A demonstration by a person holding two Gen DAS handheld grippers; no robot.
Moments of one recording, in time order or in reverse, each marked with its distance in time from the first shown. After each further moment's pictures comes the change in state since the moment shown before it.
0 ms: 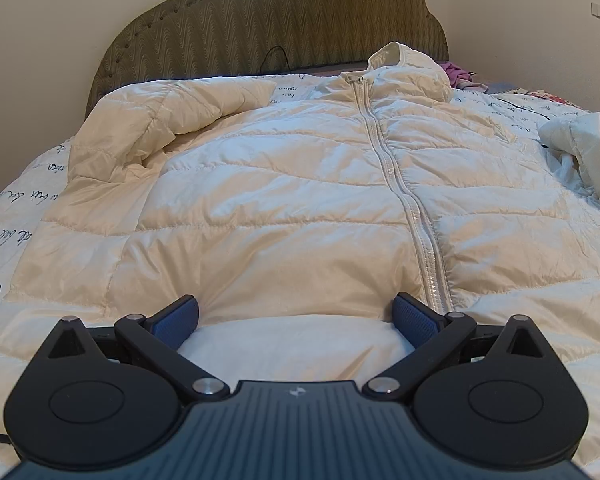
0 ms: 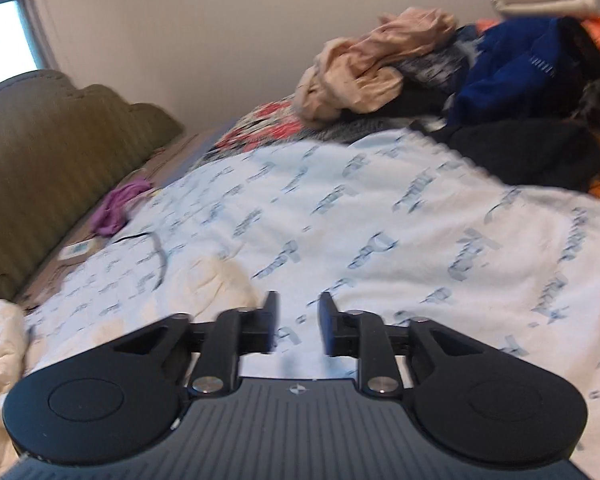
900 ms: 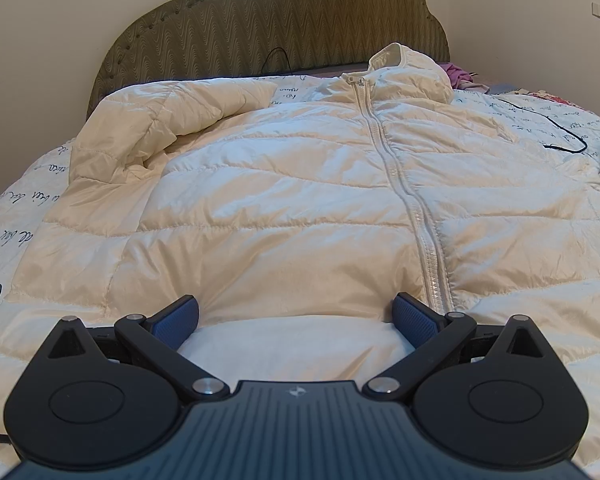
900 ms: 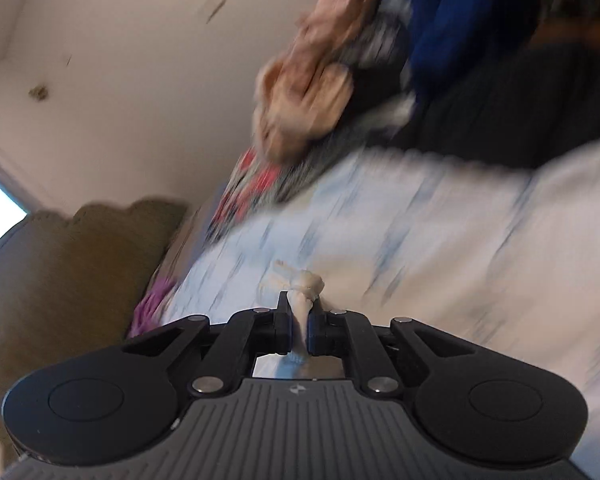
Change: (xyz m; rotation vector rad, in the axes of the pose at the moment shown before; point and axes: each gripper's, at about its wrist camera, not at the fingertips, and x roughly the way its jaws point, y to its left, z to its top) left arm 0.000 0.000 0.000 0.002 -0.004 -0.004; right arm 0.032 -0.072 0.075 0.422 -0.141 0.072
